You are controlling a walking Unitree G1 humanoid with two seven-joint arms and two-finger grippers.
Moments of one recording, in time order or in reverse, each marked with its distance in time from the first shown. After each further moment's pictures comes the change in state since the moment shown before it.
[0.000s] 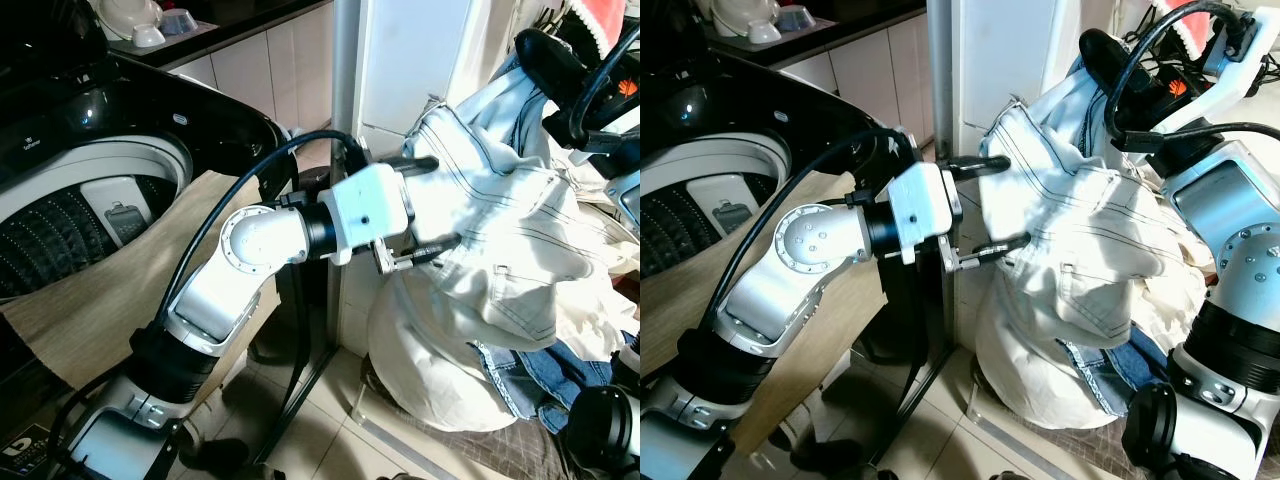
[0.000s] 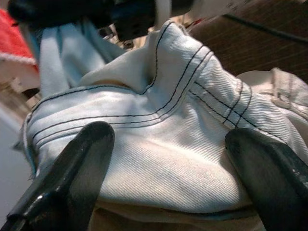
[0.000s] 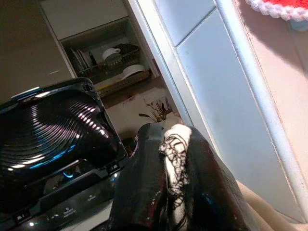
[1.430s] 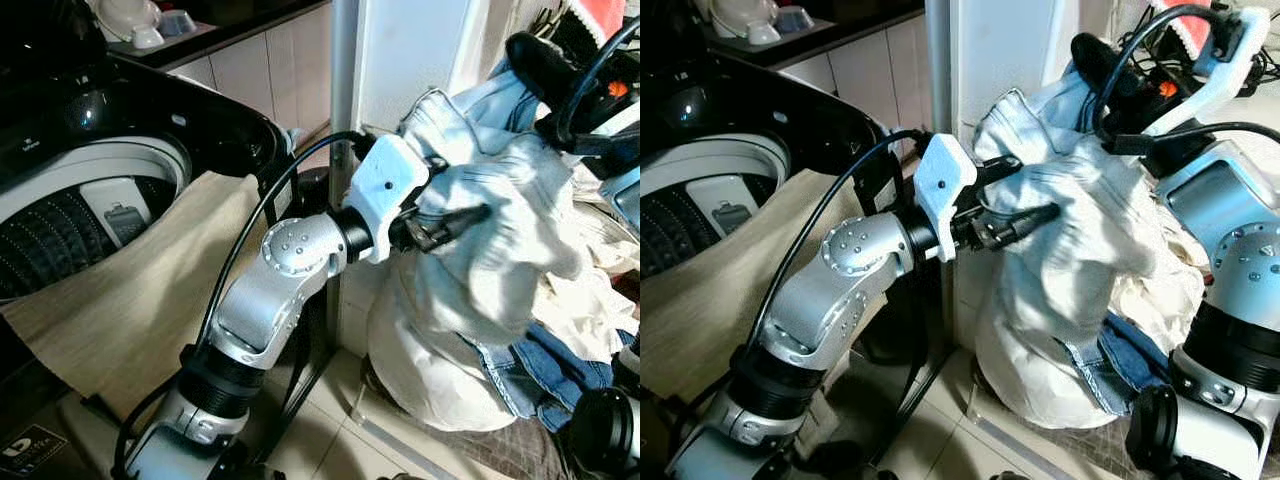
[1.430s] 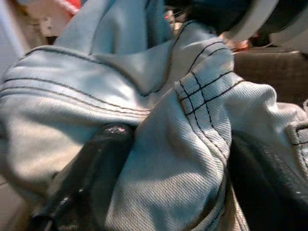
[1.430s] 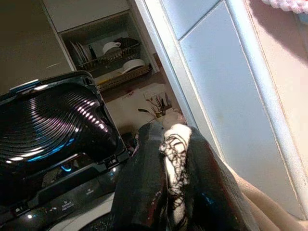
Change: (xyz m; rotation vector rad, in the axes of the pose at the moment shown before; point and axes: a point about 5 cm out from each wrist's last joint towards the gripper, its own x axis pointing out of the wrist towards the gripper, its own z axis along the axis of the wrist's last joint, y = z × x) left arm 0.031 -0.003 -0.010 -0.371 0.008 0.261; right arm 0.003 0.002 -0.004 -0.018 0.024 0.006
